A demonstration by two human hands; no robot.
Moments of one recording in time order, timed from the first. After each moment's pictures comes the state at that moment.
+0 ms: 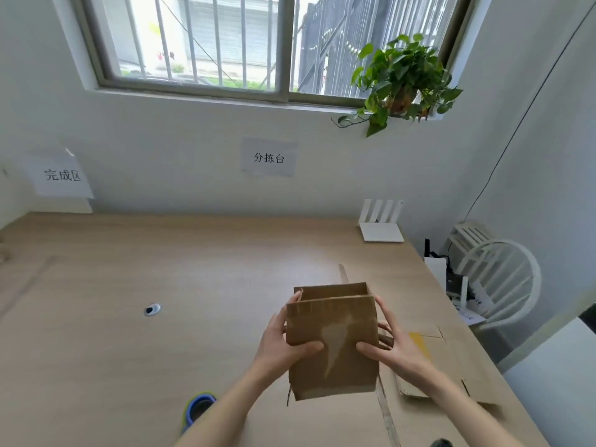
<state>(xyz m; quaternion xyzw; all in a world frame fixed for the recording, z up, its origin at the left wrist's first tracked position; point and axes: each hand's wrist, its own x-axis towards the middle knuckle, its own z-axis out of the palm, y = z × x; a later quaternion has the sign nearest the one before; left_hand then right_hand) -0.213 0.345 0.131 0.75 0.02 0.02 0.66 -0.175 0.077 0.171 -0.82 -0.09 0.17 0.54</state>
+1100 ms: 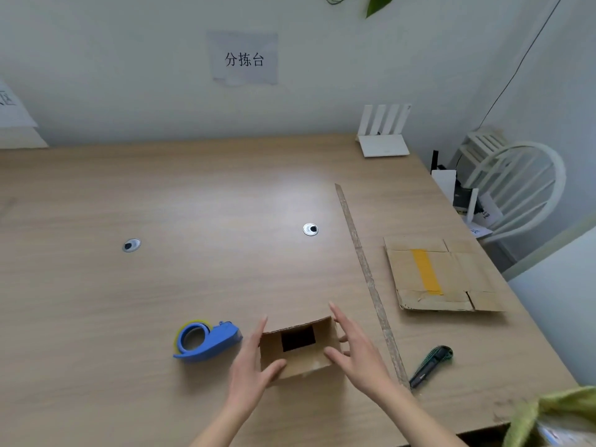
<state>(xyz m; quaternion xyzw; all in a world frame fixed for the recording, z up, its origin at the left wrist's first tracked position) -0.317 0.340 -0.066 0.87 0.14 -0.03 0.47 -0.252 0.098 -0.030 -0.91 -0.12 0.15 0.37</state>
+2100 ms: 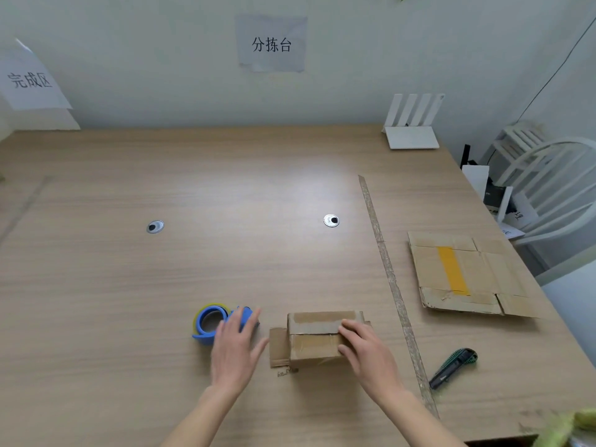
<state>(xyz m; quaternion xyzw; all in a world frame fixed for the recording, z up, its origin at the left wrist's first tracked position) -0.314 0.398 -0.100 0.98 0.12 0.01 0.18 -0.260 0.103 -0.086 -0.95 -0.18 0.04 0.25</state>
